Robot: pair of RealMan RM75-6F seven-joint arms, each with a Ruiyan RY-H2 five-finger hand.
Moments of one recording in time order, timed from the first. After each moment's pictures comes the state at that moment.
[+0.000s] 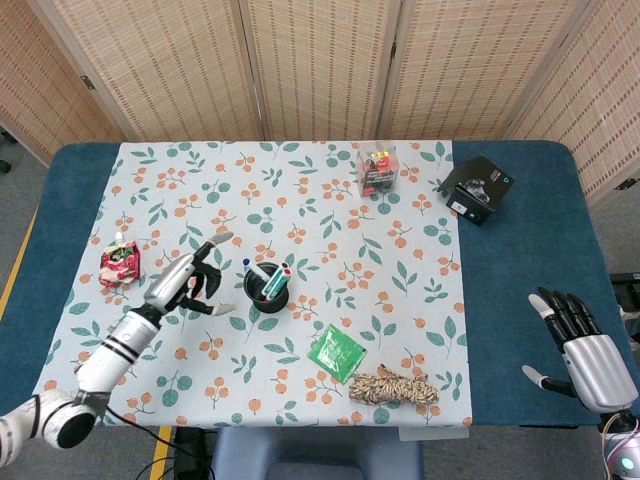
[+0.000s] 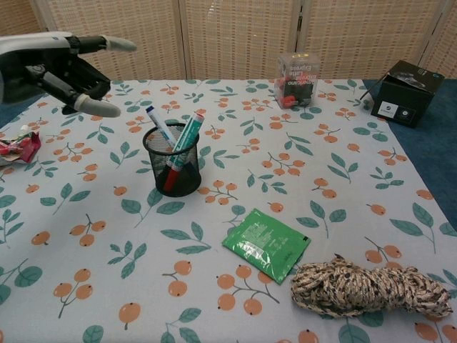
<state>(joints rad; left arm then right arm) -0.64 -1.20 -0.22 -1.68 1.35 0.93 -0.56 0.08 -1.10 -0.03 -1.51 -1.68 1.56 0.16</state>
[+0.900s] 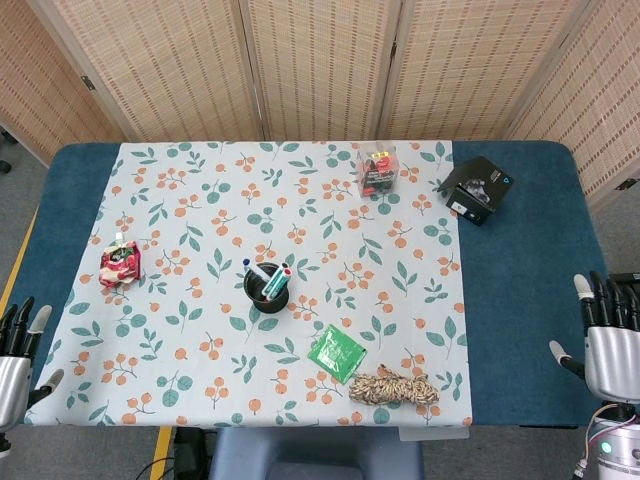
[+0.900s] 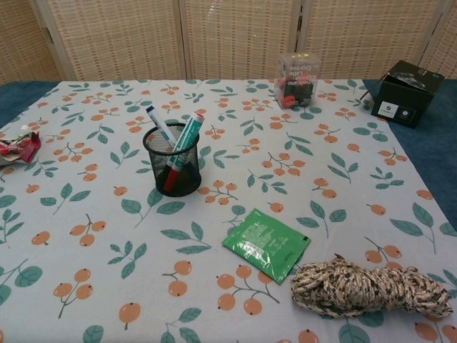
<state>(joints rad) -0.04 -1.19 0.00 -1.50 1.58 1.71 0.27 0.02 -1.24 0.12 -1.61 -1.43 1.65 -0.30</state>
